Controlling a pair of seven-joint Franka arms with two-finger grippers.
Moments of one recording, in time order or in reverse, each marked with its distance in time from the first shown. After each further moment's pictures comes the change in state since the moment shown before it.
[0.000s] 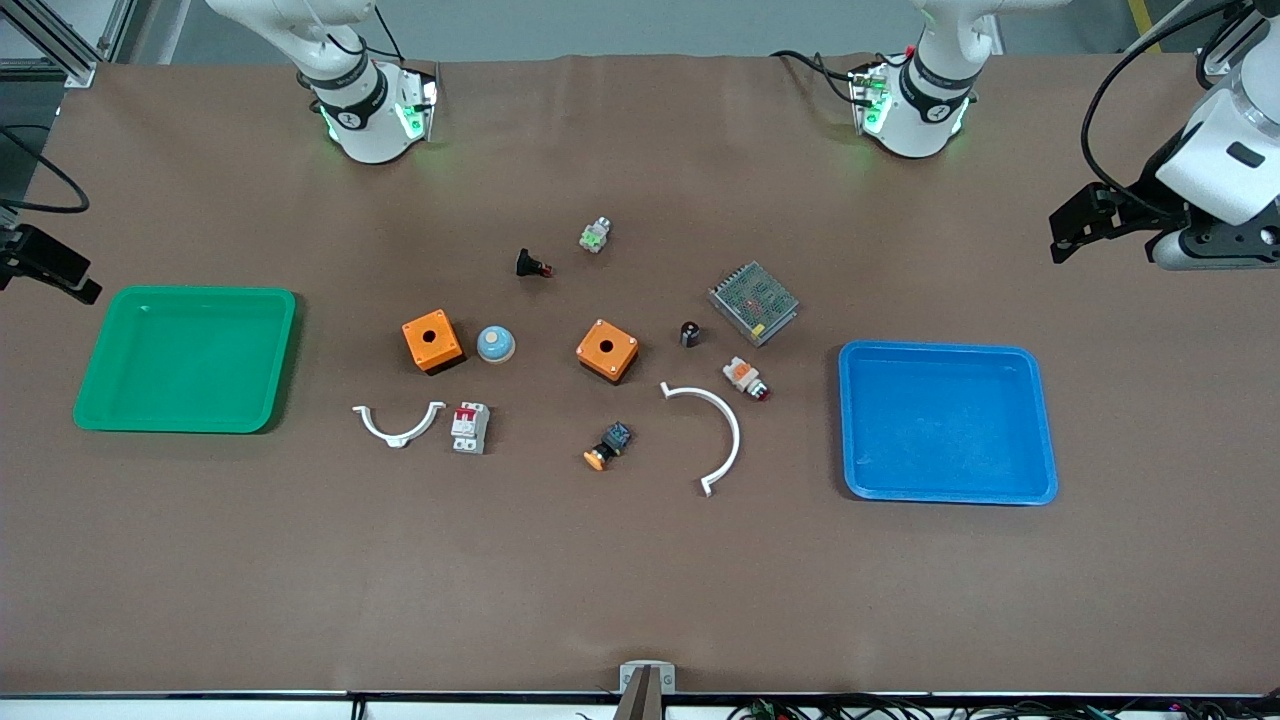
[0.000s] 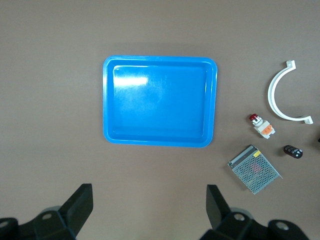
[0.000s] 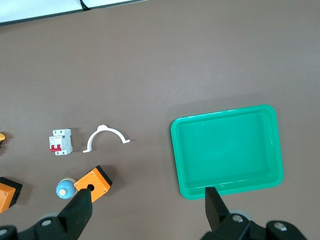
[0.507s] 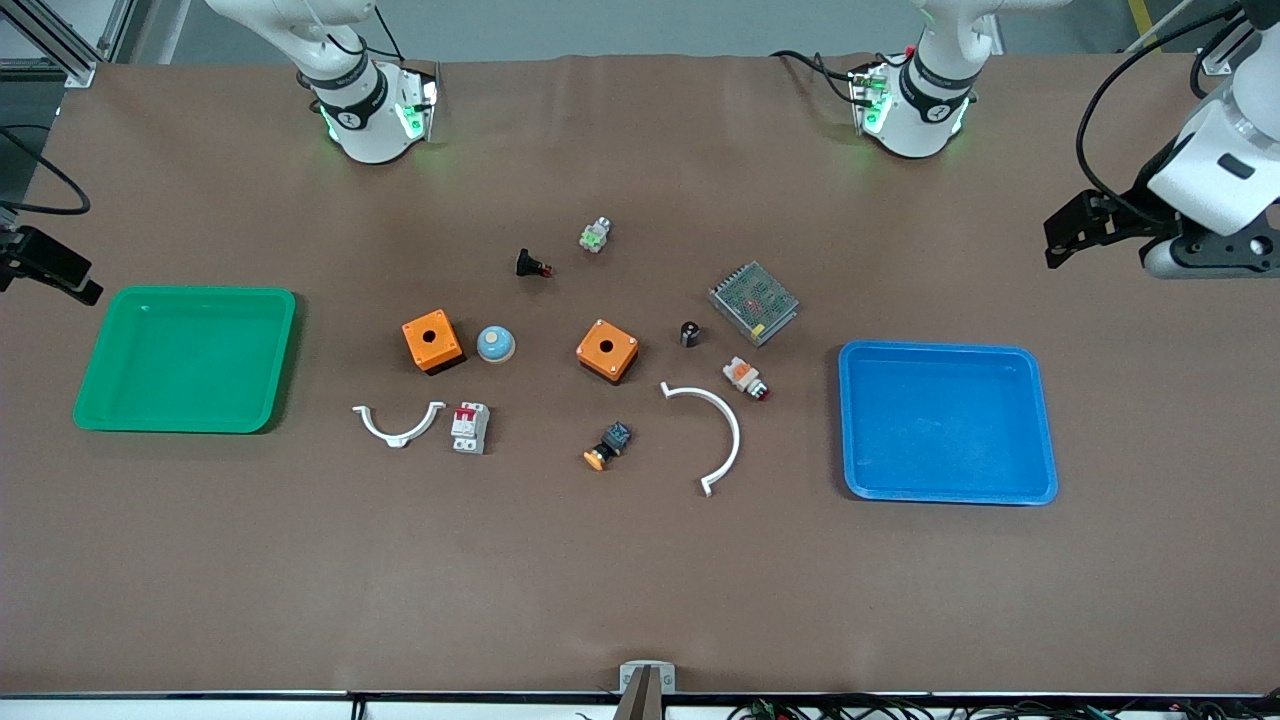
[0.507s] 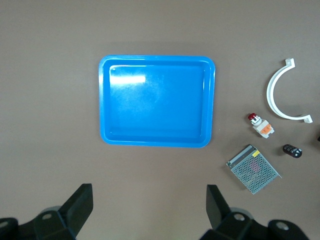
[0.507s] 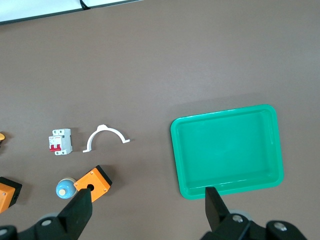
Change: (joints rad) left arm -0.018 0.043 0.000 0.022 -0.001 0.000 -0.001; right arm 0.000 0.004 0.000 0.000 0.000 -0.001 0.000
